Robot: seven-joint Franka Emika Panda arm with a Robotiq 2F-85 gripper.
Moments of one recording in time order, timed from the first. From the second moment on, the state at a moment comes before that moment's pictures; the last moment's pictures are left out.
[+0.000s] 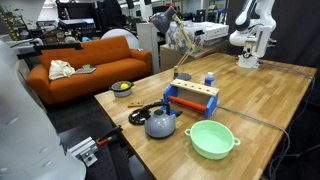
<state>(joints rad) 0.16 -0.69 0.18 -2.37 0.05 1.90 0.04</state>
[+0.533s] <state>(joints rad) 0.19 -0.66 0.28 -2.36 0.05 1.93 0.12</state>
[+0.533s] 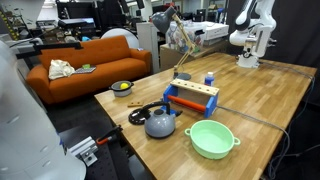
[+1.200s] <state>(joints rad) 0.22 -0.58 0.42 -2.34 0.01 2.02 0.24</state>
